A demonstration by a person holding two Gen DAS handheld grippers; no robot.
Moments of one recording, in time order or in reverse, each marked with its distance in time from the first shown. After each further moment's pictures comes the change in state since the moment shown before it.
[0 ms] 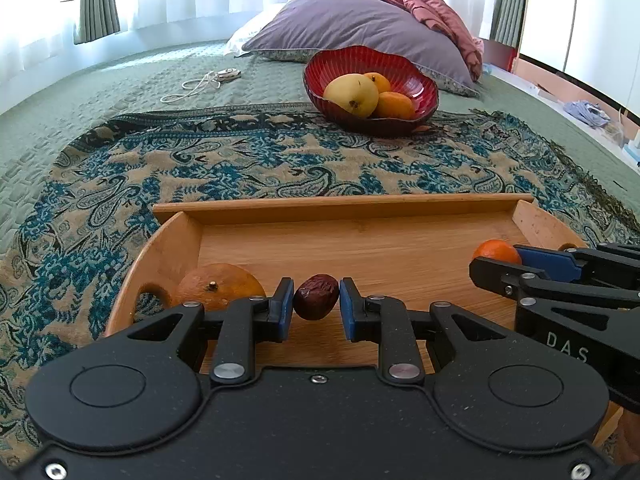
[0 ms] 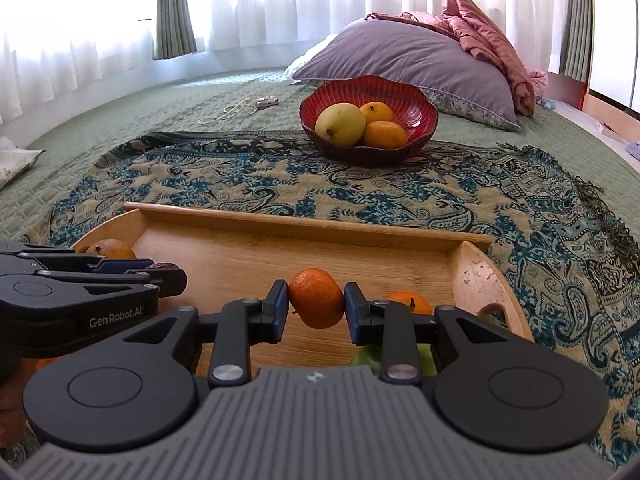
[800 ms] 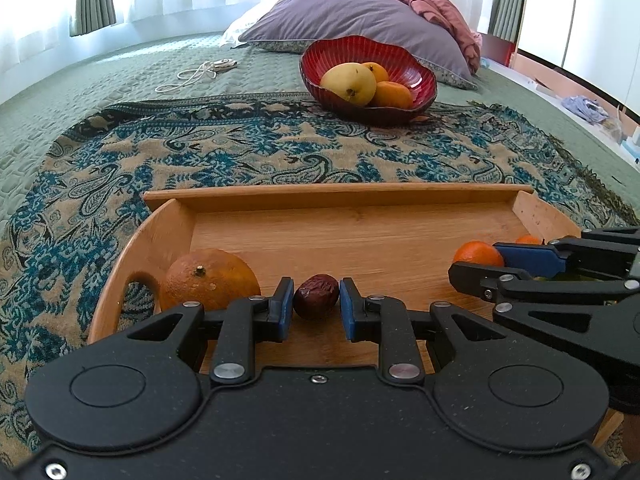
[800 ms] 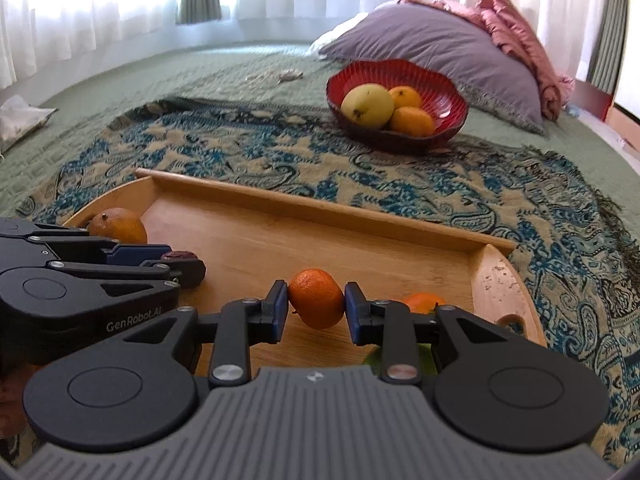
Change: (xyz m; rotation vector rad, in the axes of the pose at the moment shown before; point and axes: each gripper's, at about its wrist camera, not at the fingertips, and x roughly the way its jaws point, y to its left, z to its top) left arm 0.009 0.001 -0.005 -0.001 0.019 -0.012; right arm 0.014 0.011 0.007 -0.096 0.090 0.030
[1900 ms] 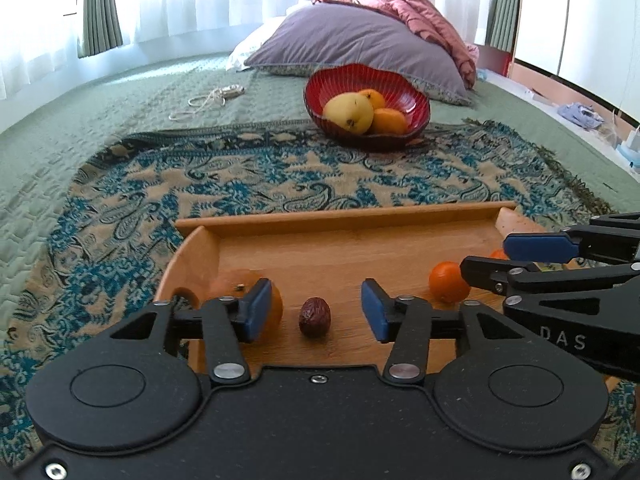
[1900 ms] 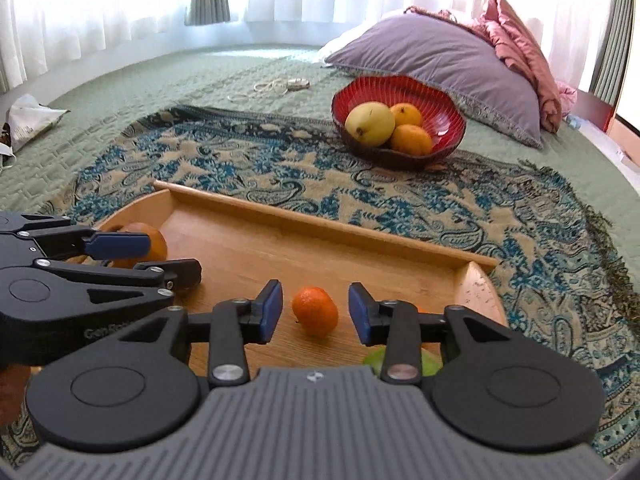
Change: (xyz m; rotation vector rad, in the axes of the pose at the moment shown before) left arm -0.056 -0.002 0.008 0.020 -0.050 0.021; right arm -0.037 0.001 0.015 -0.026 -0.016 0.004
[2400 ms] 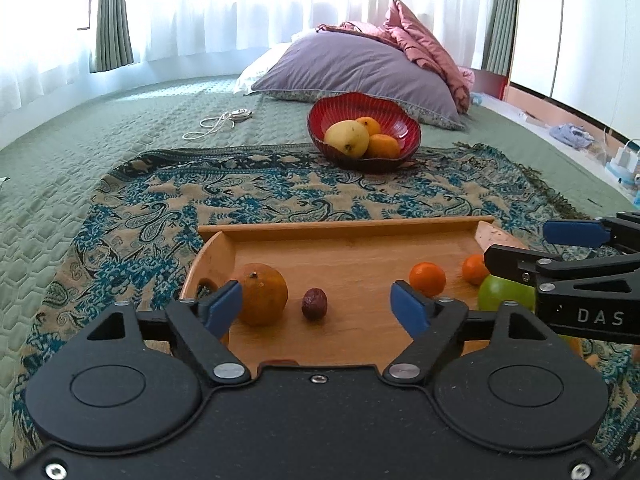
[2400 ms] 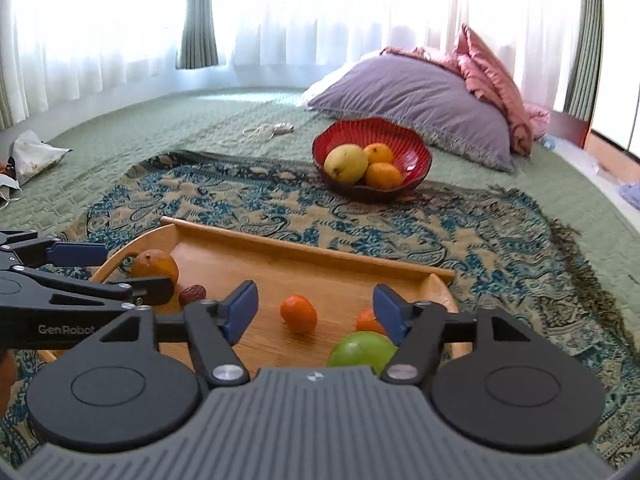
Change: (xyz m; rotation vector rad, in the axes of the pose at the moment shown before) left arm -0.060 0.001 -0.017 -0.020 -0.074 -0.001; right arm -0.060 -0.010 -0.016 0.036 -0.134 -0.033
